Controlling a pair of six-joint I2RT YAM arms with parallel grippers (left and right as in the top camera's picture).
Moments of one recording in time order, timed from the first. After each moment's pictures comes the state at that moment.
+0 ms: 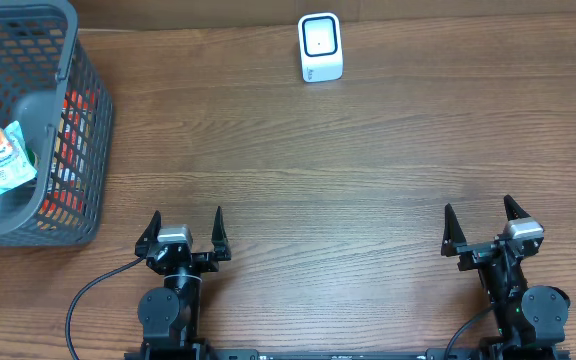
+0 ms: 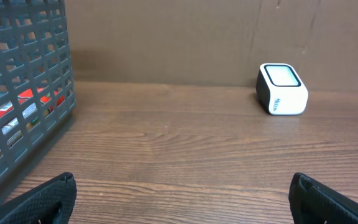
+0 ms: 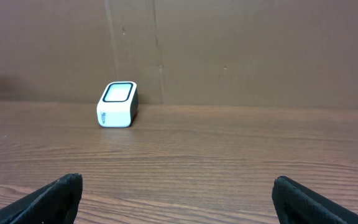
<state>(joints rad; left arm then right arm) 0.02 0.02 0.01 -0.08 -0.03 -0.04 0.05 0.01 0.02 -0.02 -0.12 0.05</state>
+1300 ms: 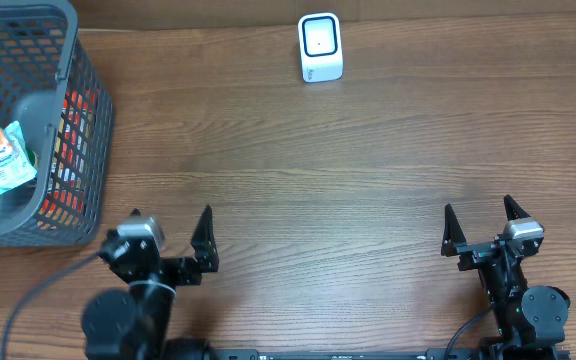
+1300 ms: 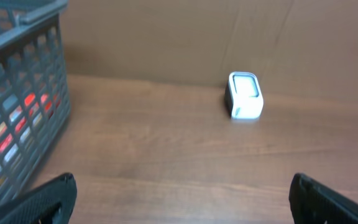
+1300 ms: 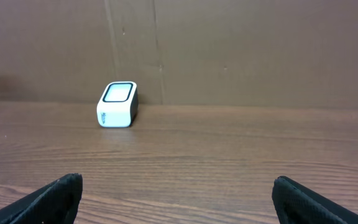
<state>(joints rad) 0.02 0.35 0.75 -0.68 0.04 -0.13 0.05 0.01 0.02 -0.02 -0.12 0.05</state>
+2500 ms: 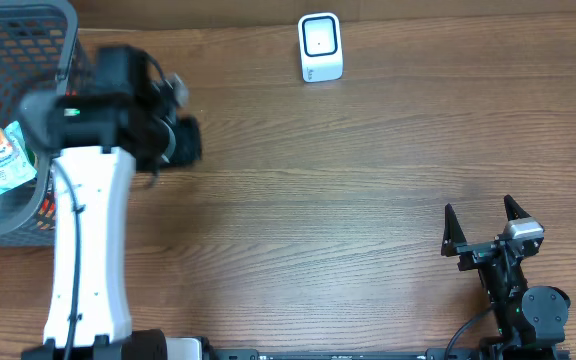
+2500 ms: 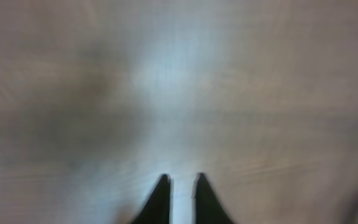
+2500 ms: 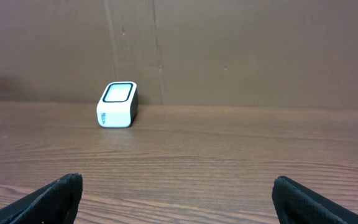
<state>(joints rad) 0.06 1.55 1.77 -1.41 0.20 -0.13 0.05 0.01 0.02 -0.02 -0.12 0.05</state>
